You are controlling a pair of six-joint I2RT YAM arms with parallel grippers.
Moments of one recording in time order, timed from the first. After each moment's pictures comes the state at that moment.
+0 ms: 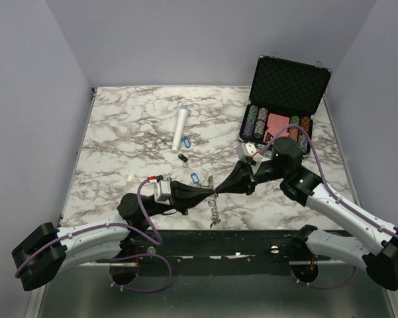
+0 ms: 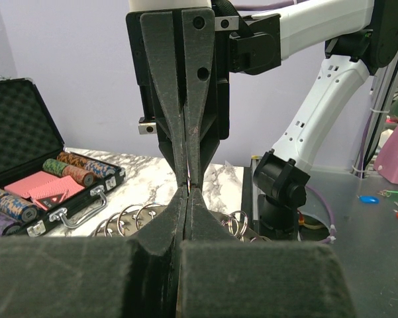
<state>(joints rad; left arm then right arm) -0.96 0.88 0.18 1.18 0.40 -0.24 0.69 1.01 0.76 0.10 -1.09 -0.06</state>
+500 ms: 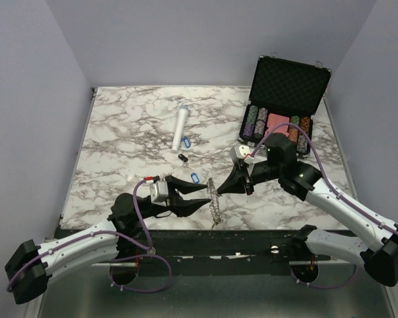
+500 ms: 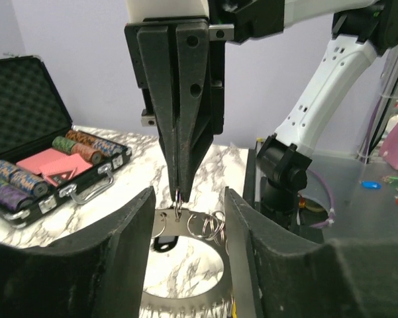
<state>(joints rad) -0.96 0.64 0.22 0.80 0.37 -0.19 0.69 1.05 0.87 -0.26 -1.01 -0.32</state>
